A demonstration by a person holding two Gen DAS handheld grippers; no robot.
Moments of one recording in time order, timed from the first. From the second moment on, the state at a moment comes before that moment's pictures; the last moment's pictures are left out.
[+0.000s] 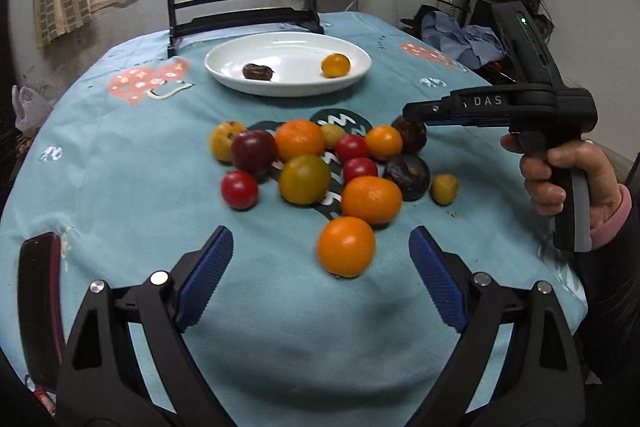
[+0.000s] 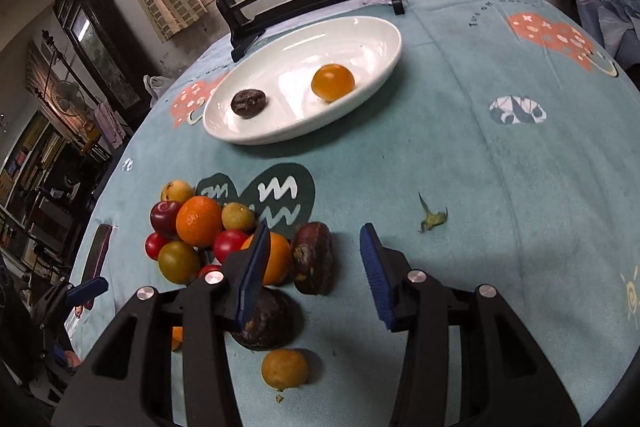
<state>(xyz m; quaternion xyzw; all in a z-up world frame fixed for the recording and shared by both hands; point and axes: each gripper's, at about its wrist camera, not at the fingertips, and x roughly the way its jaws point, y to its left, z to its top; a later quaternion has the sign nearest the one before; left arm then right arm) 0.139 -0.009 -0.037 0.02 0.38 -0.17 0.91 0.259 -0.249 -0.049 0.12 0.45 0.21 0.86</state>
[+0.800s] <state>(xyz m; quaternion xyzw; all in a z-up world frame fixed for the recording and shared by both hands) 0.168 -0.034 -0.067 0.05 0.45 -0.21 0.87 0.257 -0.257 -0.055 0.14 0.46 0.22 0.85</state>
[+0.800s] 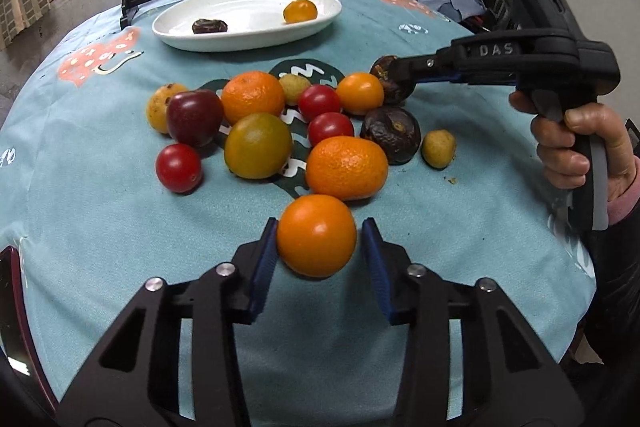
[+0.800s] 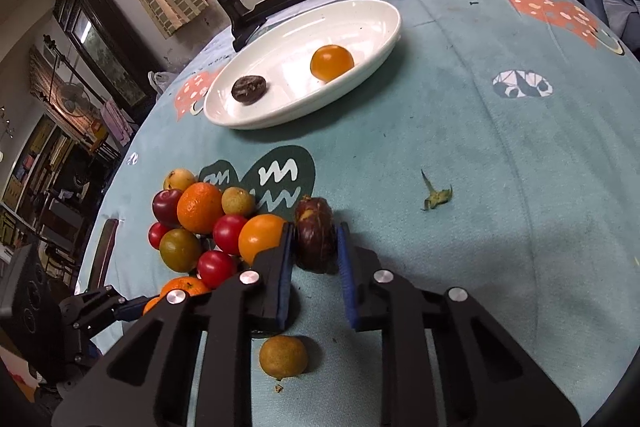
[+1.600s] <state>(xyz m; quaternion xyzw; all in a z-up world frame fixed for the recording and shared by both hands) 0.190 -0.006 -0.032 -0.02 0.43 -0.22 0.87 0.260 -0.271 -0.050 0.25 0.44 0.28 0.81</state>
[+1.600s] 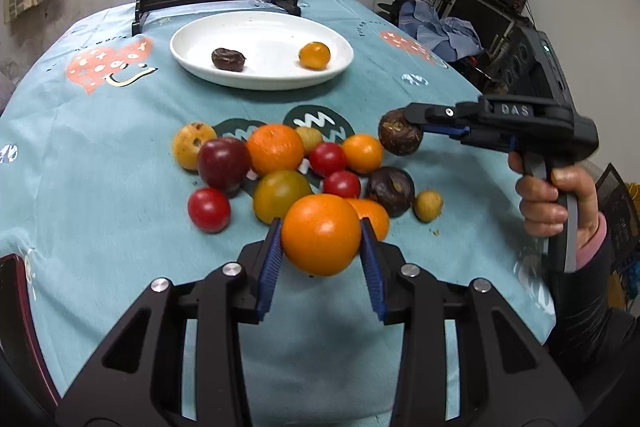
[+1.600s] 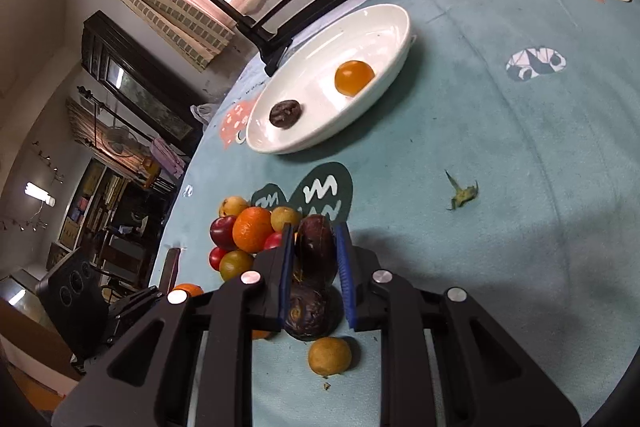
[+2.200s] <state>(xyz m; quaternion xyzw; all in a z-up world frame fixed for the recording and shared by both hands) 0.365 -0.018 0.003 -0.02 0.42 -0.15 0.89 0.387 -0.229 -0.033 0.24 0.42 0.28 0.83</state>
